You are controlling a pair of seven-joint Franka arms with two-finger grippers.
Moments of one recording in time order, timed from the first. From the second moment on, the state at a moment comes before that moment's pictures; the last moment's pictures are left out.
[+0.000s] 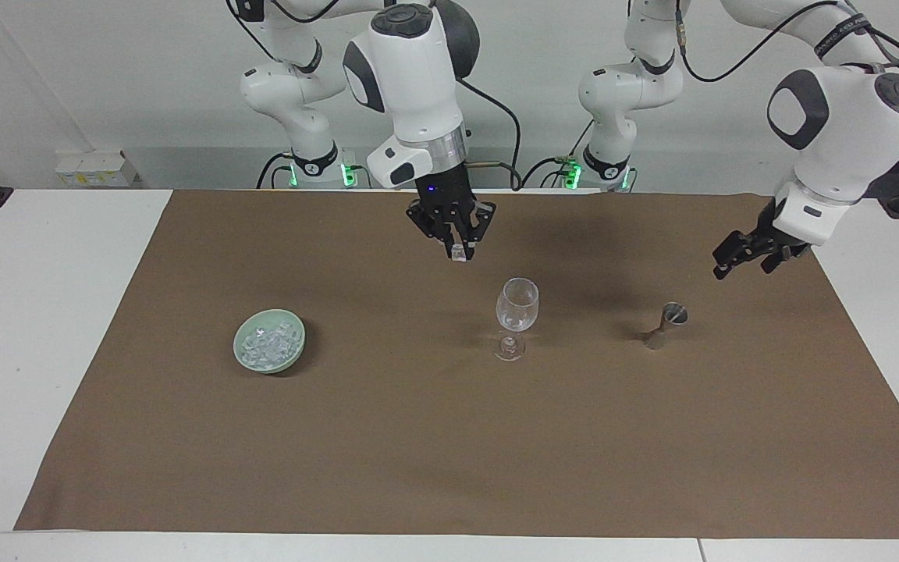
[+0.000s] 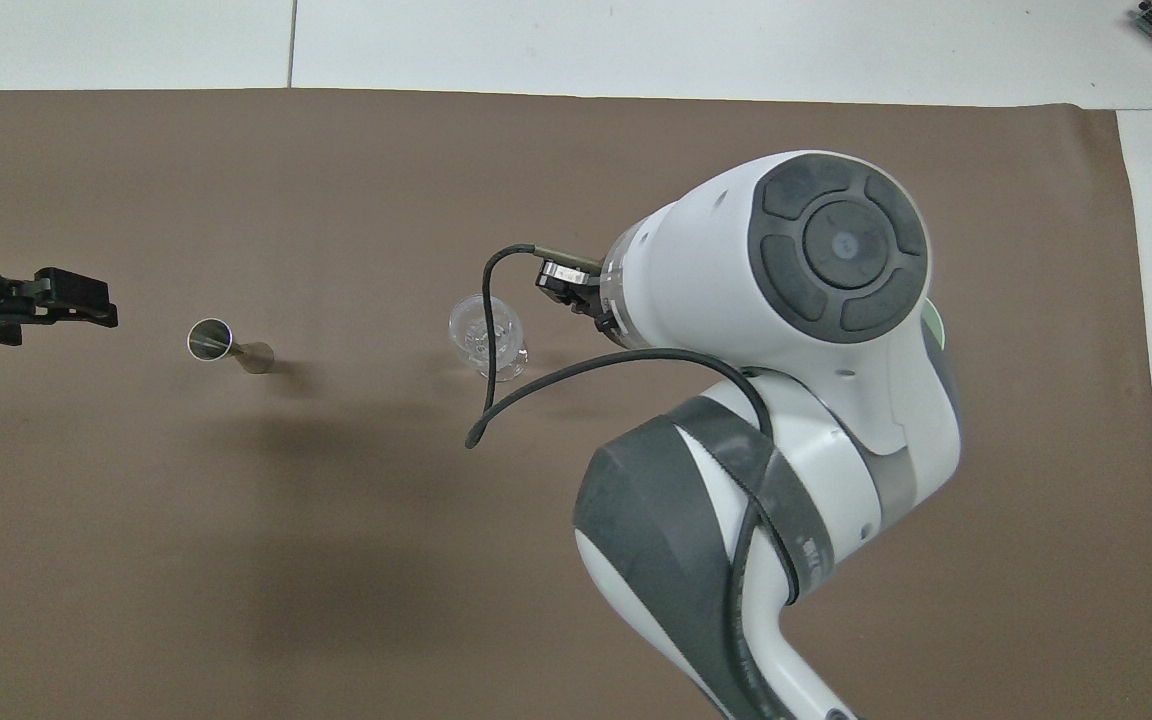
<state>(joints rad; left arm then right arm) 0.08 0.02 -0.08 -1.80 -0.04 1.83 -0.06 0.47 0.24 0.09 -1.46 0.08 1.95 0.88</state>
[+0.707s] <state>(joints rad) 0.05 -0.04 -0.11 -1.63 -0.03 1.57 -0.05 0.54 0.32 0.11 -1.42 0.16 2.06 0.93</state>
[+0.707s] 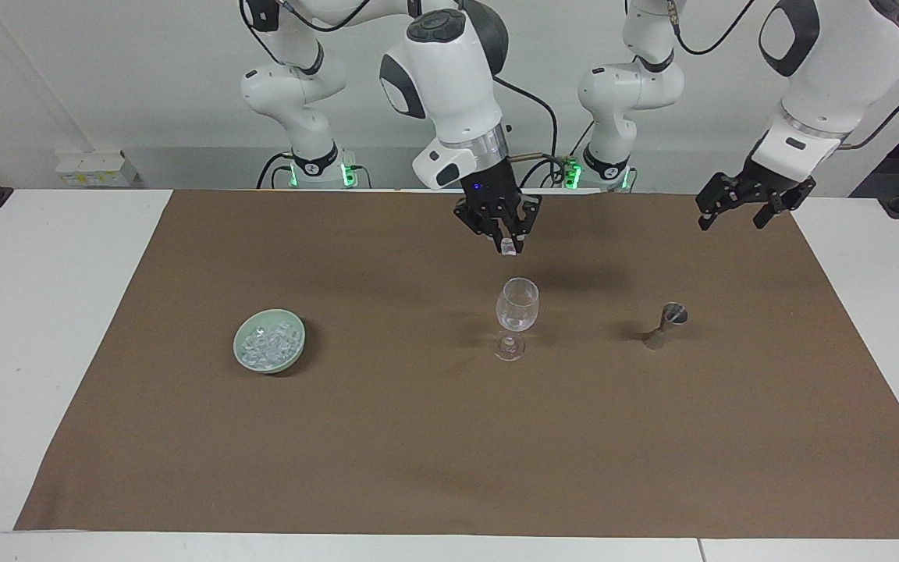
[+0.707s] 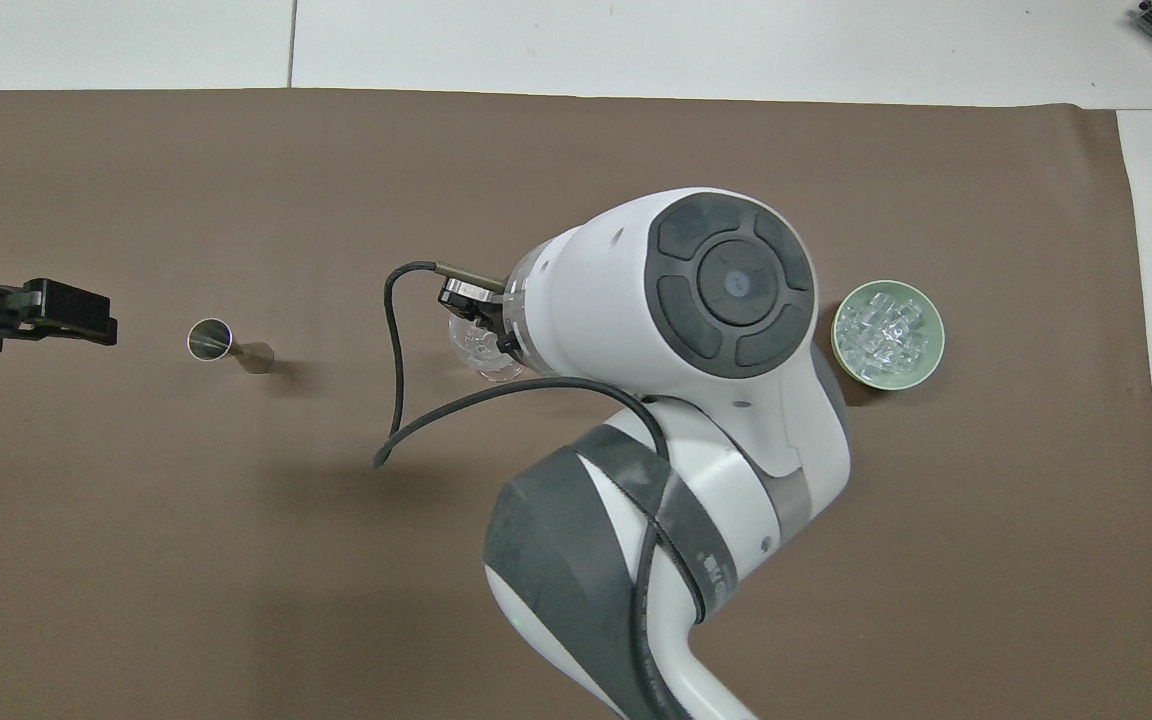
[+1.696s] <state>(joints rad) 0.05 -0.09 -0.09 -1.61 -0.04 1.47 -0.05 0.55 0.42 0.09 -1.39 0.15 2.17 0.94</state>
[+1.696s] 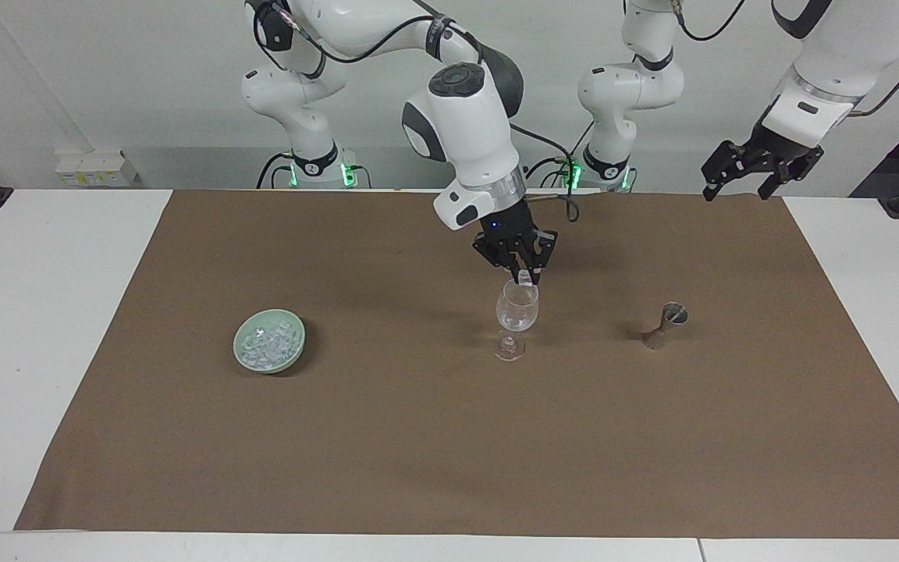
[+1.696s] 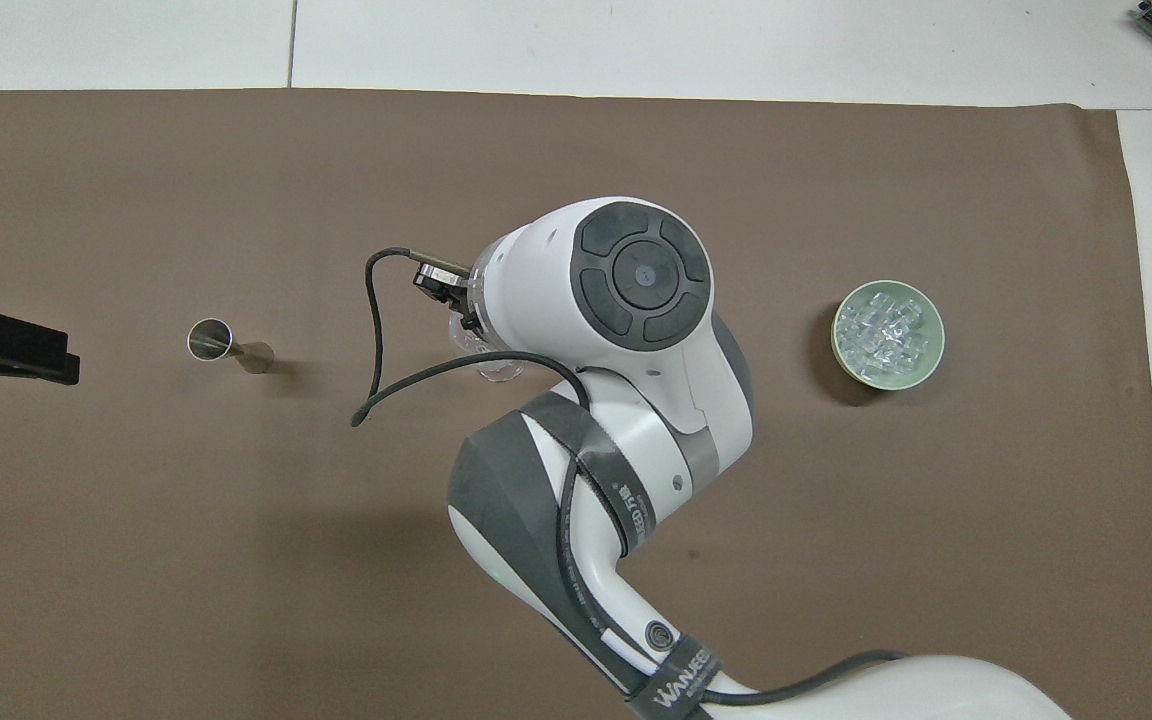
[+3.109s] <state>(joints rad) 0.05 -0.11 -0.08 -1.61 -0.04 1.46 -0.05 0.55 0.42 0.10 -1.39 0.12 2.16 0.94</state>
